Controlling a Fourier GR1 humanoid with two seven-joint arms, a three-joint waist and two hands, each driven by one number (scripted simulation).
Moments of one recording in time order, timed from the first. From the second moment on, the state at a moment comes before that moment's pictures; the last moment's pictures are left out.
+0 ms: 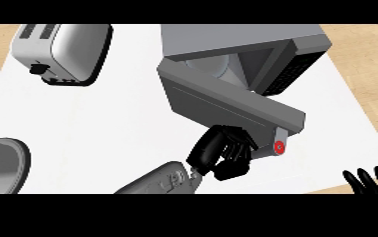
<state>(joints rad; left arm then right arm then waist) -0.61 0.01 -1.00 -1.06 0.31 0.50 -0.18 0.61 -0.37 0.03 -2.17 -0.46 0.41 -0.38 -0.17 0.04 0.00</state>
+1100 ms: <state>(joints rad) -0.86 0.00 -0.92 -0.86 0.68 0.49 -0.30 0.58 -0.42 -0.01 -2.30 -0.57 0.34 -0.24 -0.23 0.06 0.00</state>
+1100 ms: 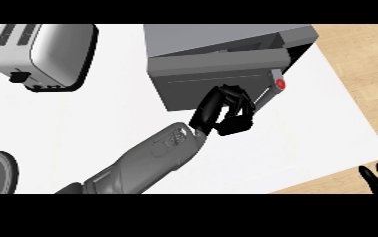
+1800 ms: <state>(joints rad) -0.92 0.00 -0.89 -0.78 0.85 0.50 -0.37 0.54 -0.44 -0.01 -2.31 -0.60 0.37 -0.22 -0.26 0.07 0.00</state>
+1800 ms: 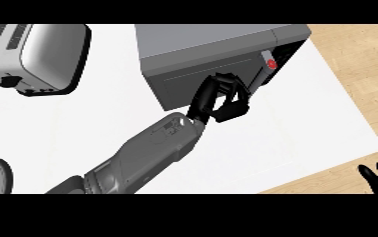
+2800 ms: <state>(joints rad) -0.91 0.00 -0.92 -0.76 0.95 0.56 -0.54 0.50 -0.49 0.02 -2.31 -0.62 0.44 -0.22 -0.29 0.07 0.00</state>
